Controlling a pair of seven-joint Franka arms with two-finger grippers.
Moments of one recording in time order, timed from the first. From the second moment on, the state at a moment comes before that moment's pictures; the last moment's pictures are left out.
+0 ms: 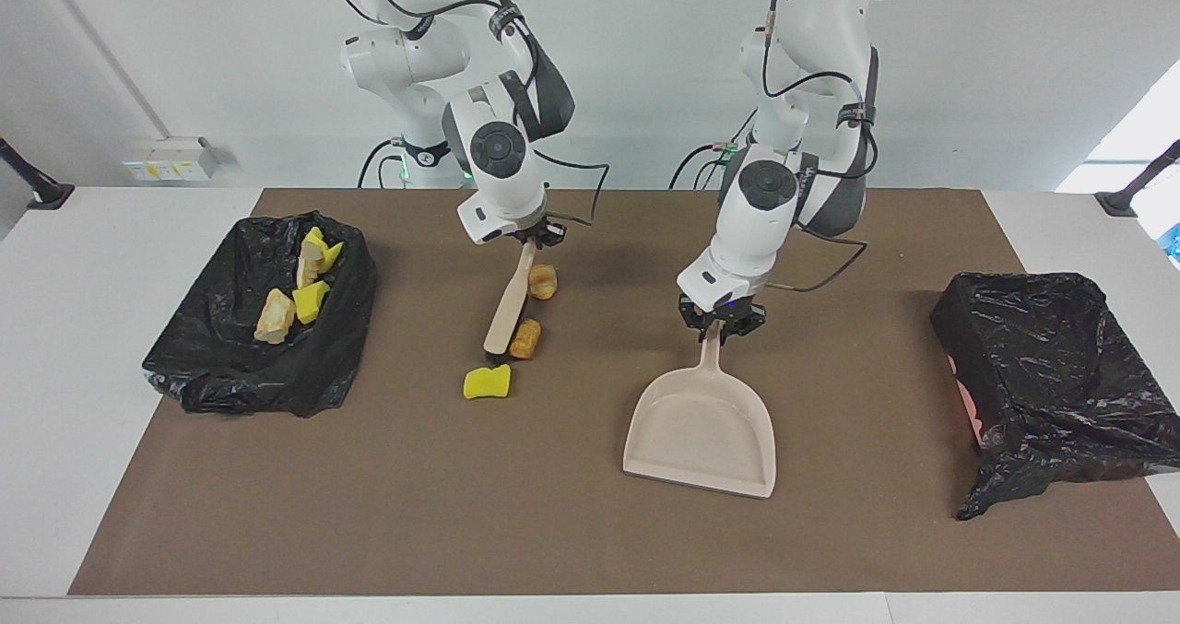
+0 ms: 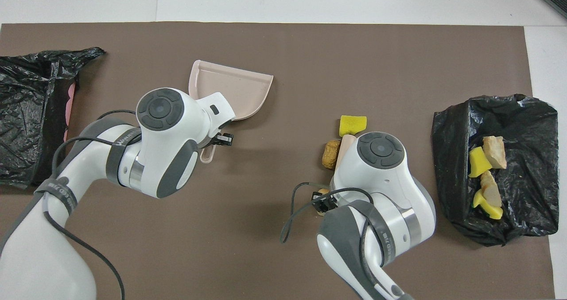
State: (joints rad) left arm -0.40 0.26 -0.02 -1.91 0.00 2.21 -0.11; right arm 0.32 0.07 0.20 -2.09 0.22 1.87 0.69
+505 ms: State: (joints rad) left arm -0.24 0.19 -0.02 -1.85 0.00 2.04 0.43; right arm 0.37 0.08 0.20 -1.97 0.22 1.66 0.74
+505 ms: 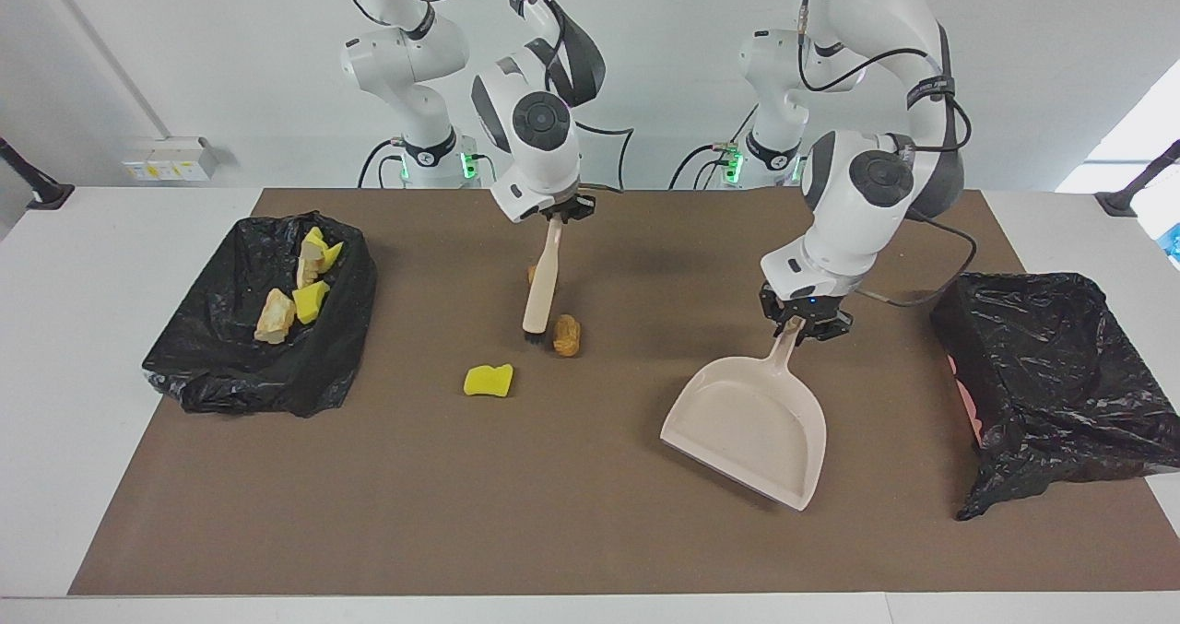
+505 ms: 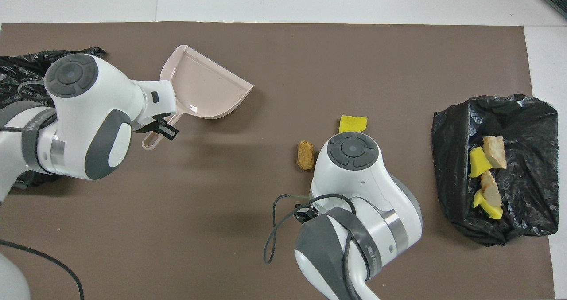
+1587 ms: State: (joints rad) left arm -0.23 0.05 -0.03 -2.11 0.15 2.11 1.27; right arm 0.60 0.05 0.20 -2.20 0.29 1.91 1.28
